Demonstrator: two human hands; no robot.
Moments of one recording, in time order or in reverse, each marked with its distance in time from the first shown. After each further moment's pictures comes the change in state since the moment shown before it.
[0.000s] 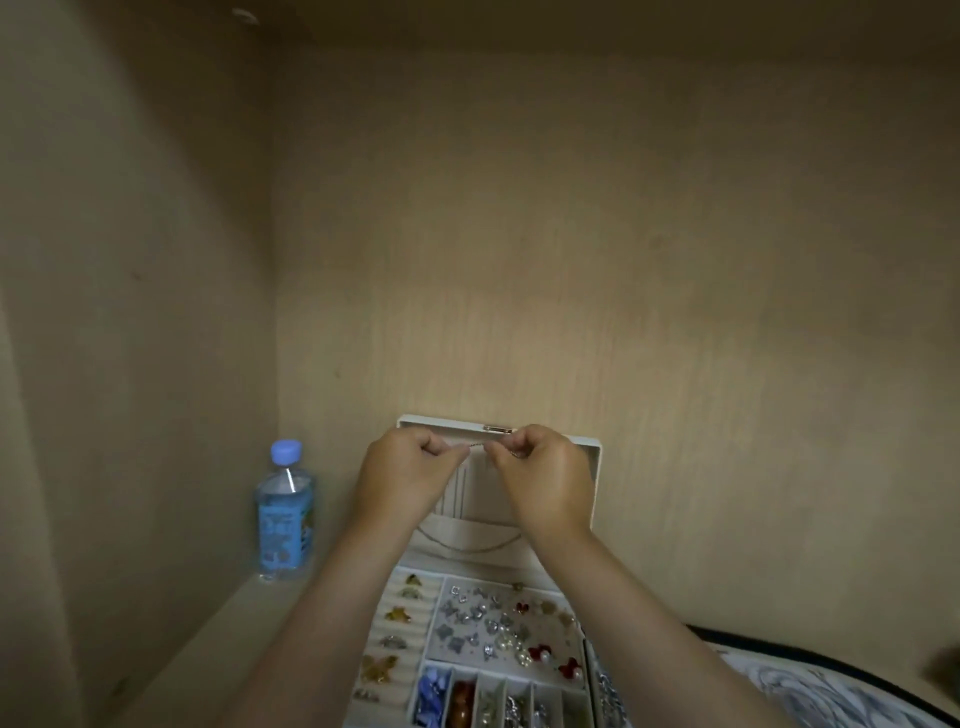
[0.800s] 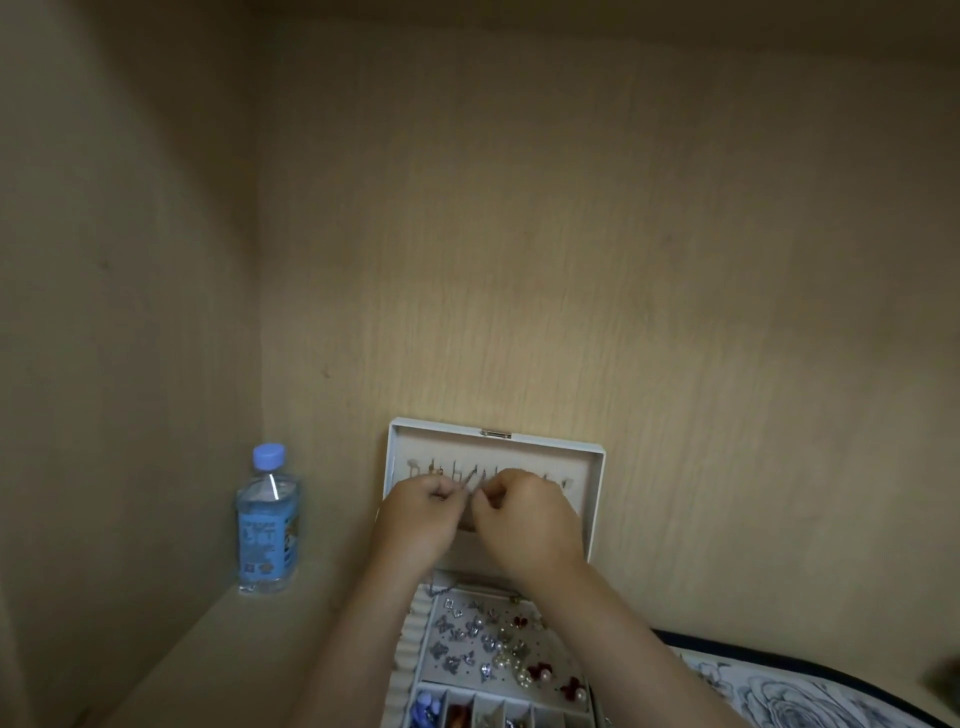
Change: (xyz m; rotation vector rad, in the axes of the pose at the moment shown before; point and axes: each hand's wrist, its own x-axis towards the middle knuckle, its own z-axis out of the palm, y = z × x) left_hand -0.019 -0.017 0.026 -0.209 -0.214 -0.208; right_hand -0.019 0.013 0.010 -0.267 -0.256 -0.086
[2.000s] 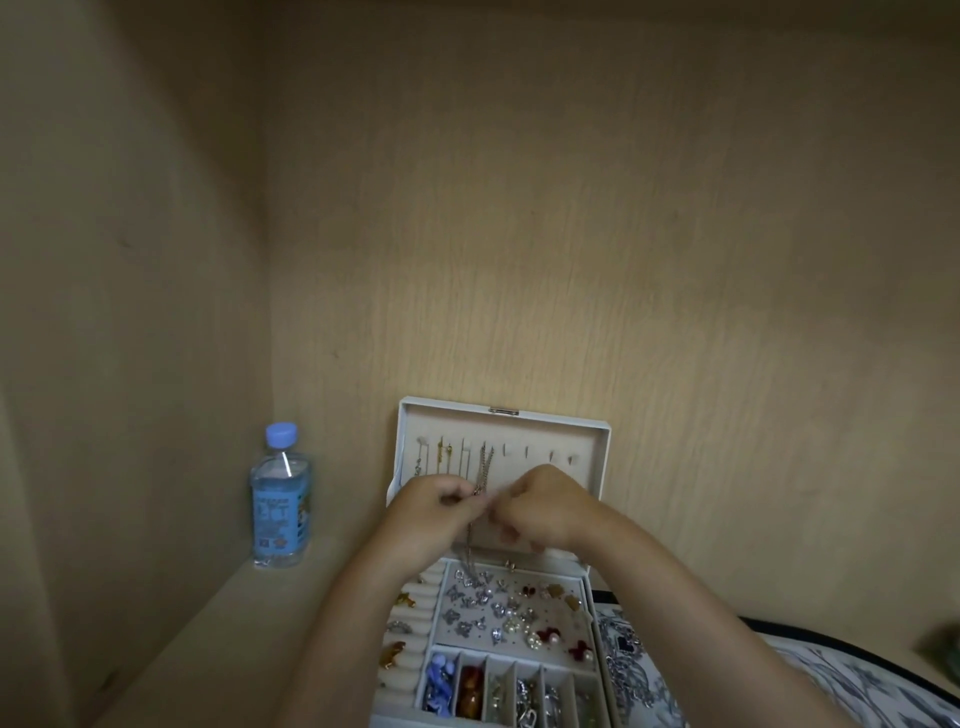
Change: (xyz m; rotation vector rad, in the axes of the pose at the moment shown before) left_hand -0.017 -0.012 -0.015 0.032 -0.255 0.121; right_hand 0.006 0.008 -0.020 0.172 -0.495 0.174
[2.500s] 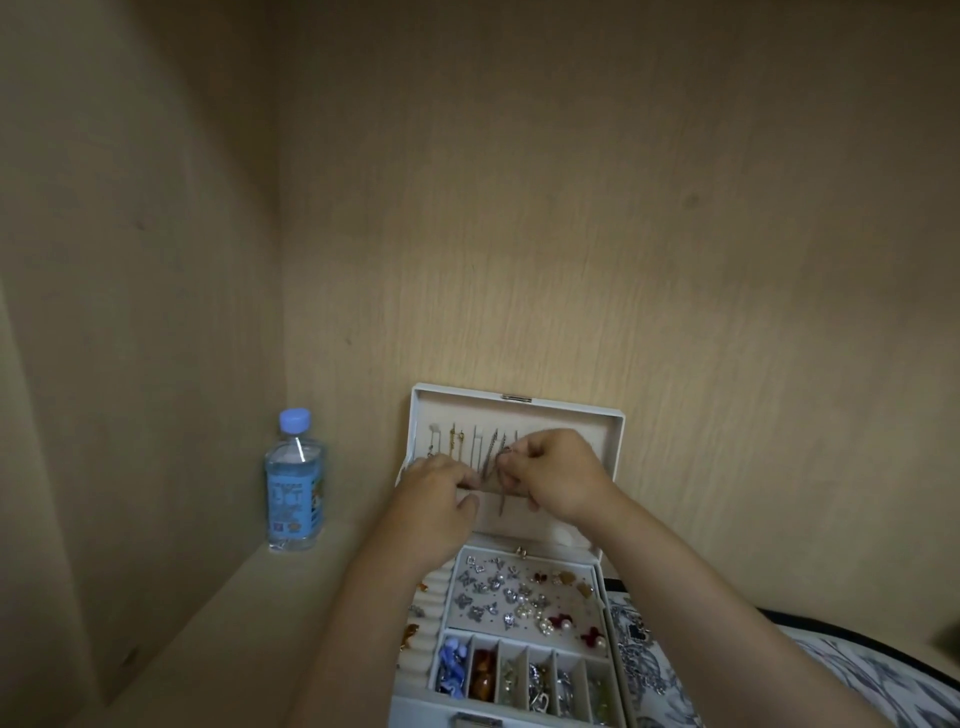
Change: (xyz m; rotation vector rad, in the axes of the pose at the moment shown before) left_hand 0.005 -0.022 -0.002 0.510 0.117 0.224; right_hand 0.011 0.000 0.001 0.166 0.245 -0.156
